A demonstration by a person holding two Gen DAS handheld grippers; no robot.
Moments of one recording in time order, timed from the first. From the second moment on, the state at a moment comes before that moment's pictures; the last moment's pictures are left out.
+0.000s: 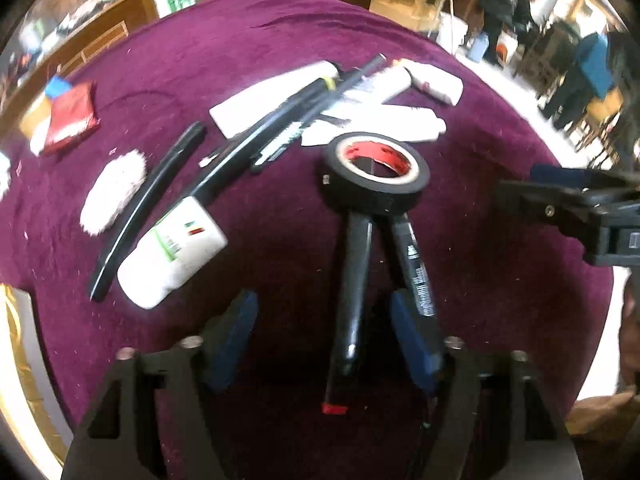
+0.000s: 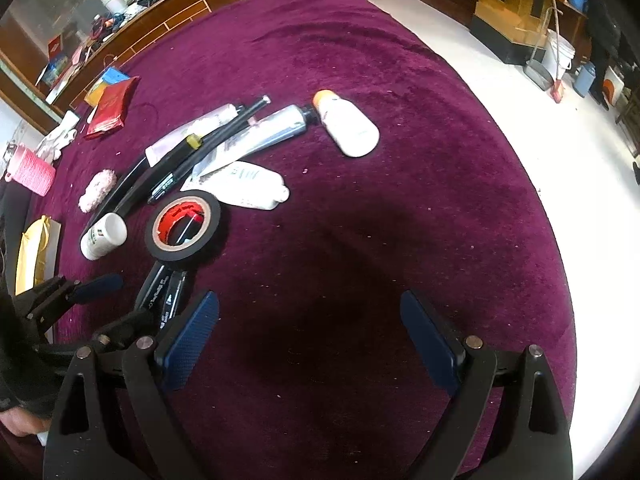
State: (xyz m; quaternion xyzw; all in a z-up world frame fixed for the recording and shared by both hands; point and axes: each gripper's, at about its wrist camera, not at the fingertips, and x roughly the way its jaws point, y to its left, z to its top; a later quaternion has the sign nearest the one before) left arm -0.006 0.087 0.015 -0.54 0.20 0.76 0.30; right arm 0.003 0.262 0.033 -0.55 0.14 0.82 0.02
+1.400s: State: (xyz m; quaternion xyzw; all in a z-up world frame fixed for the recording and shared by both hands) left arm 0.024 0.003 0.057 -0.51 0.12 0.82 0.22; right arm 0.003 0.149 0.016 -0.57 0.01 0.82 0.00
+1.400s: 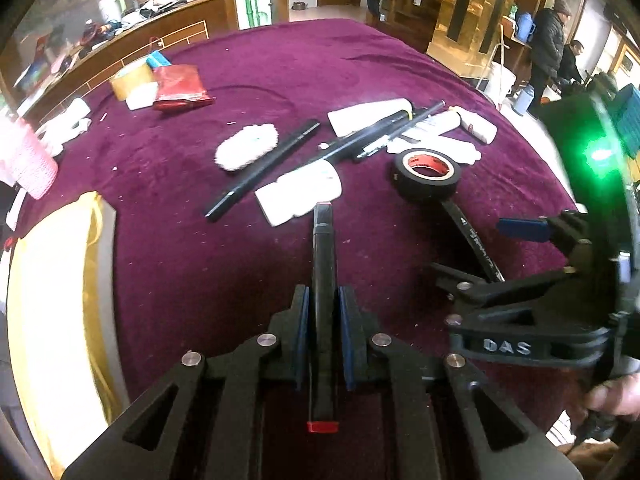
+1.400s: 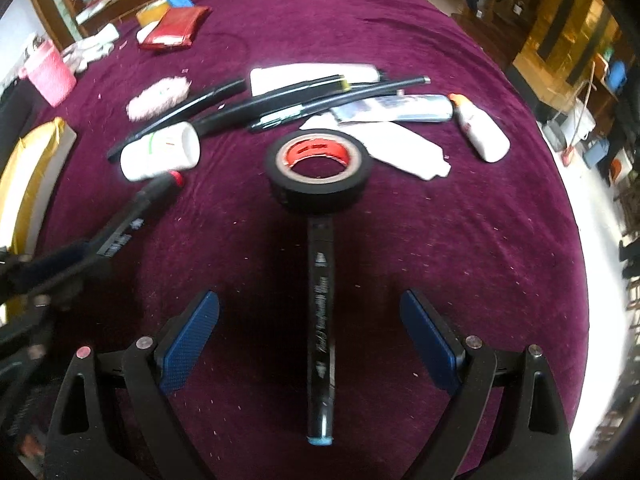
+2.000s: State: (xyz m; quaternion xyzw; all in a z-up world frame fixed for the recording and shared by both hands) left arm 0.025 -0.043 0.068 -0.50 0.10 0.83 0.23; right arm 0.014 0.151 0.023 -0.58 0.09 0.81 -0.01
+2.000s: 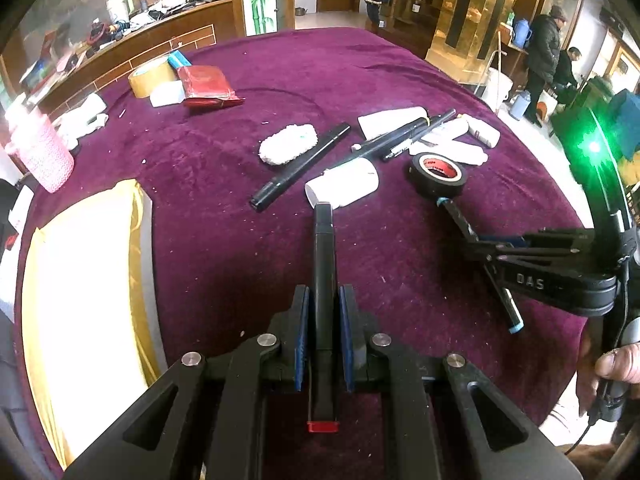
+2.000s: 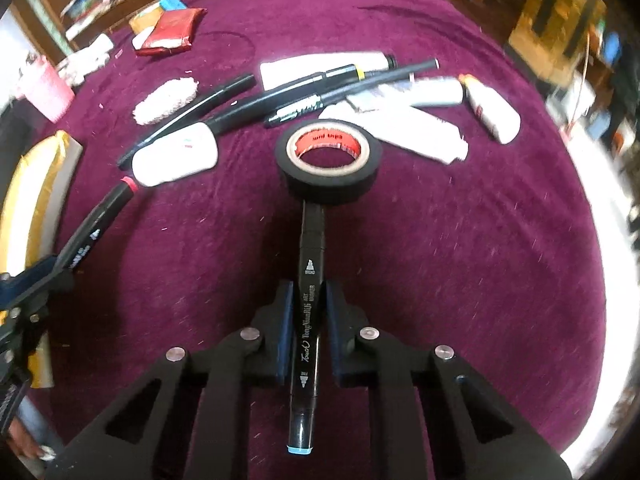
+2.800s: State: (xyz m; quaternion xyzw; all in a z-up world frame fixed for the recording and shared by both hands) left arm -0.029 -0.232 0.077 -0.51 -0.06 0.85 0.12; right arm -0.042 -0.034 0.096 -0.56 0.19 0.78 -0.23
